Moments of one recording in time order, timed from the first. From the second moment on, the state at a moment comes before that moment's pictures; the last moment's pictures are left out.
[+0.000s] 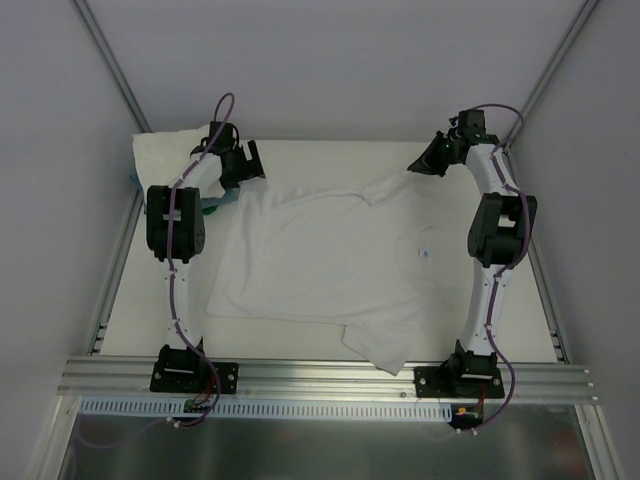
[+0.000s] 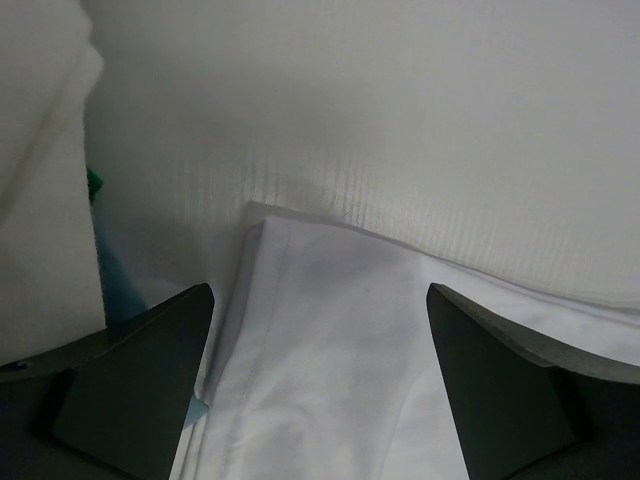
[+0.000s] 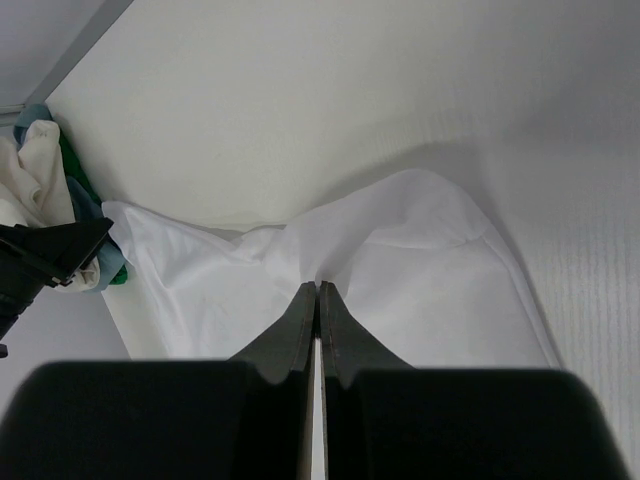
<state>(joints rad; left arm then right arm) -0.06 2.31 1.88 -0.46 0.15 -0.38 -0.03 2.31 2.06 -0.69 -0.51 0.56</state>
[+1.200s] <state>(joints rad) -0.05 2.43 2.03 -0.59 0.26 -0.38 -0.03 2.28 2.06 -0.69 -0.50 0.56</state>
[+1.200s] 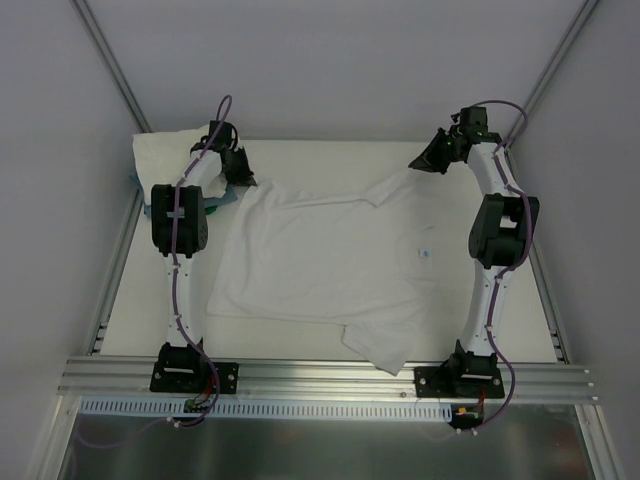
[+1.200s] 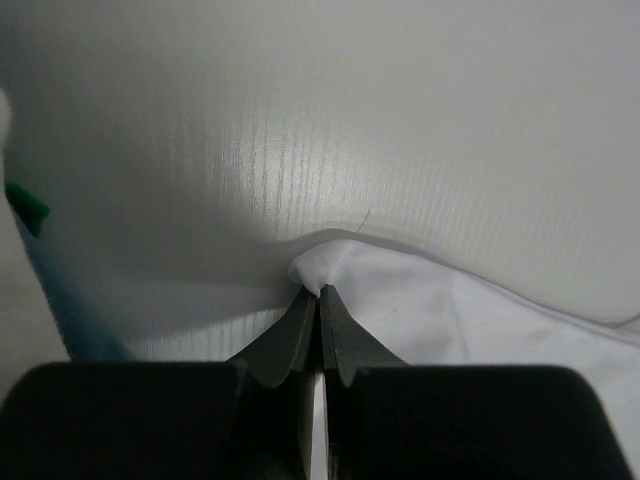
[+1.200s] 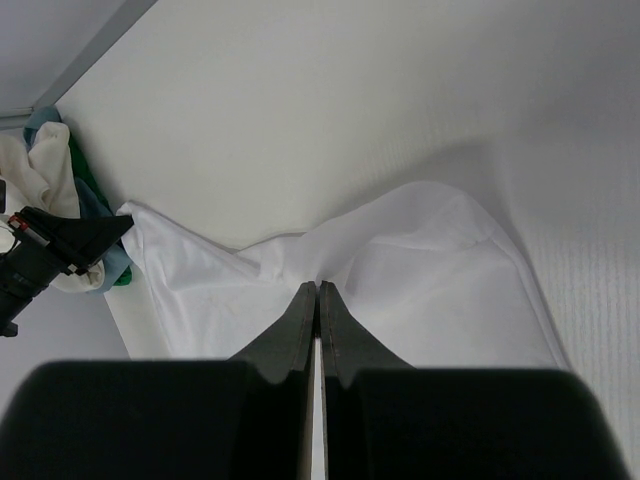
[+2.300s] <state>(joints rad) -0.03 2.06 1.72 -0.57 0.25 -0.36 -0.03 1.85 1.68 -0.97 -0.47 0.41</state>
